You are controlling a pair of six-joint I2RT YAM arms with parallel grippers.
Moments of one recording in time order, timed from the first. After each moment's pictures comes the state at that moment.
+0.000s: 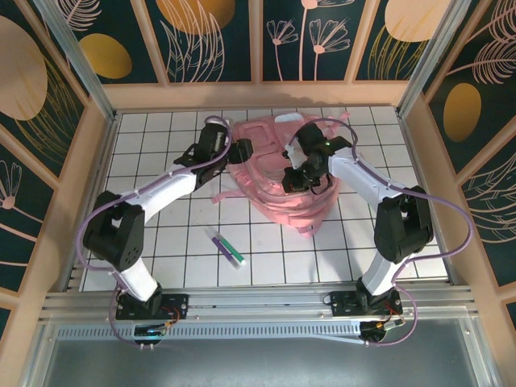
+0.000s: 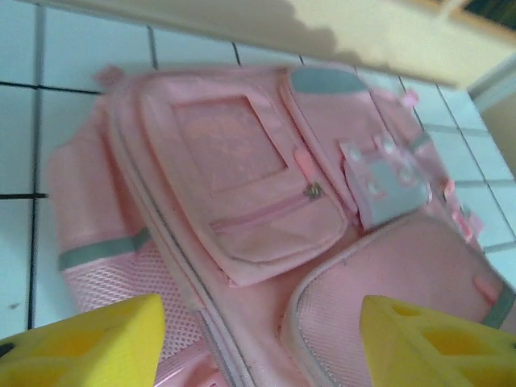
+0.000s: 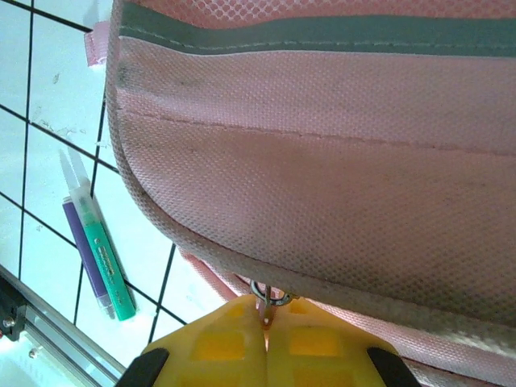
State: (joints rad) left arm -0.52 1.73 1.22 -0.05 0.06 -0.50; right arm 0.48 1.71 1.38 -0.93 -0.41 0.14
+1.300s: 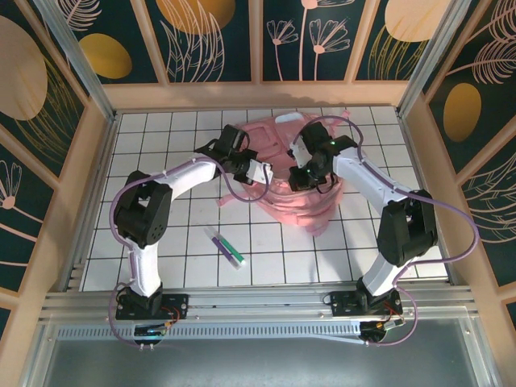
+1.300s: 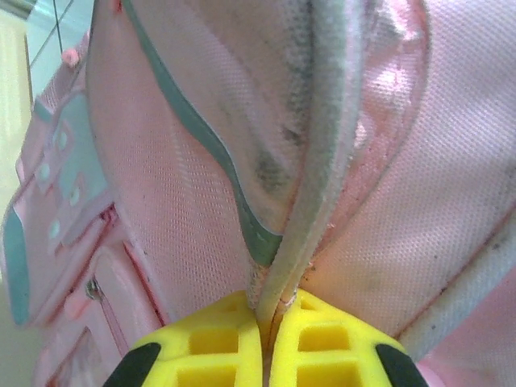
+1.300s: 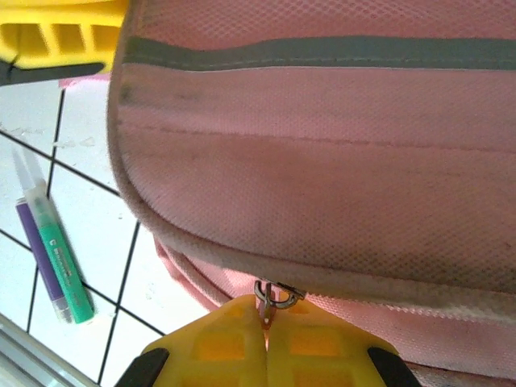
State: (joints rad) left arm -0.54 1.97 1.43 -0.31 0.48 1.39; right arm 0.45 1.67 1.38 -0.95 -0.31 0.09
